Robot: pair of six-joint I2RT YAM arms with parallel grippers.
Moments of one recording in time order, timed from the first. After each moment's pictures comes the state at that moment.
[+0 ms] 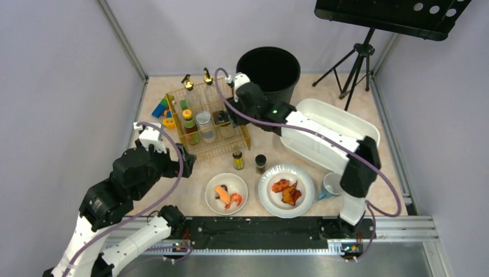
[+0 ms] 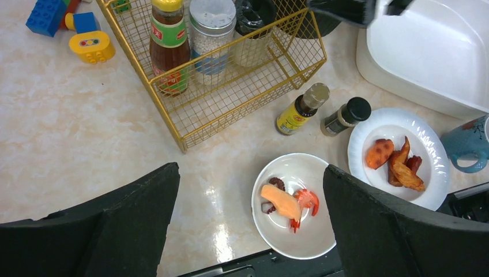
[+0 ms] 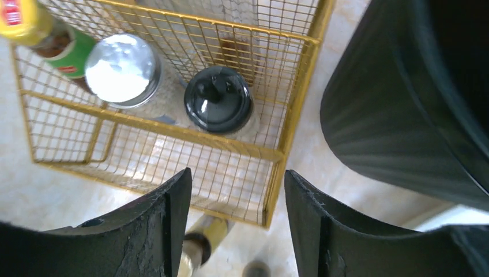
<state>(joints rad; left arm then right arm) -0.68 0.57 1.17 -1.05 -0.31 -0.36 0.90 1.85 1.74 -0.49 0.22 0.21</state>
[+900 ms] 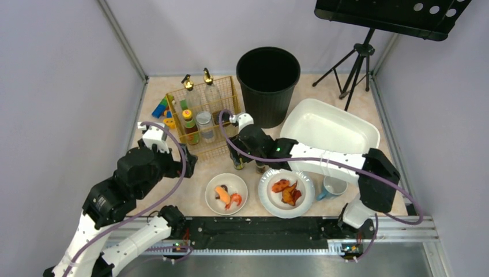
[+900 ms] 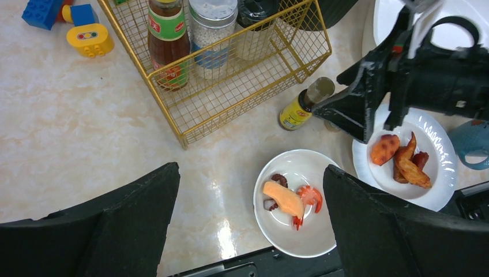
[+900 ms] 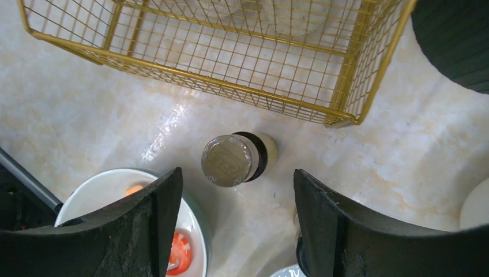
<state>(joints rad) -0.68 0.58 1.15 -1.05 -0.31 -0.36 1.06 1.58 1.20 -0.27 0.25 0.38</state>
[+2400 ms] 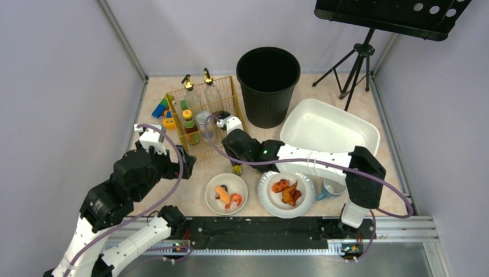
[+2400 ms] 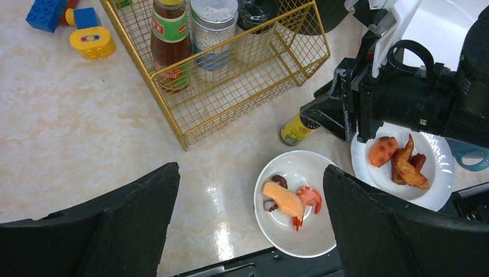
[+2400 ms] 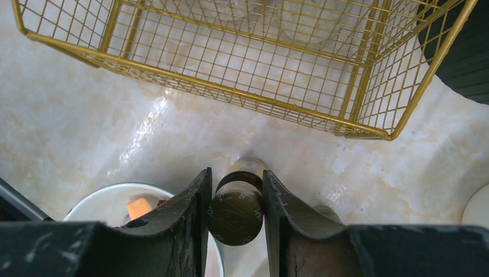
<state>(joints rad) -0.68 0.55 1.15 -1.05 -0.32 -0.36 1.13 1.71 1.31 -0.30 0.36 0.37</state>
